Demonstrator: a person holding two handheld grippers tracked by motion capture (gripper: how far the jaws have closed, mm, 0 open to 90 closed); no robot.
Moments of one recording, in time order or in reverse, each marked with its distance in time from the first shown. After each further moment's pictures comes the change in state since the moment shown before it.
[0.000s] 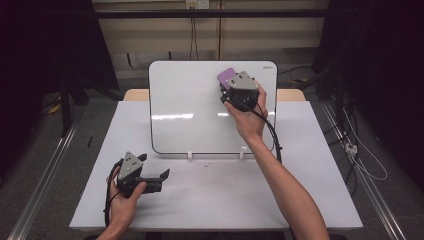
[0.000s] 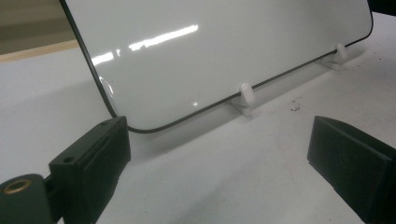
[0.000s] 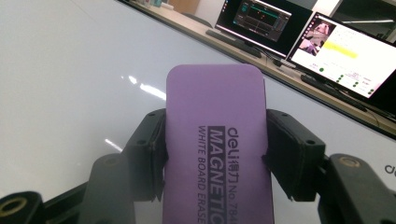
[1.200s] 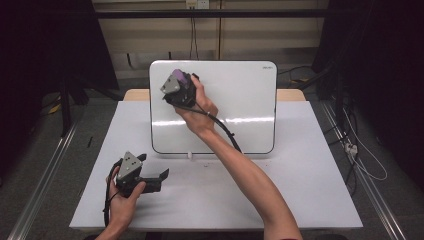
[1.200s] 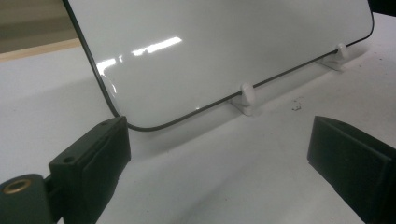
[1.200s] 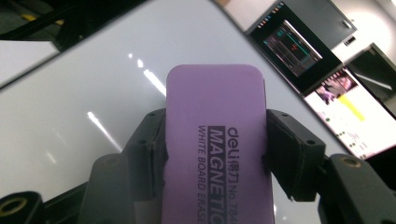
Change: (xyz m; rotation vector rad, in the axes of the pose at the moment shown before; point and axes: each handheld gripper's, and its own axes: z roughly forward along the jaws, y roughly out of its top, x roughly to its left) left arm 0.002 -0.001 0.000 0.001 -0.001 -0.003; right arm 0.119 0.054 0.064 0.054 0.031 -0.357
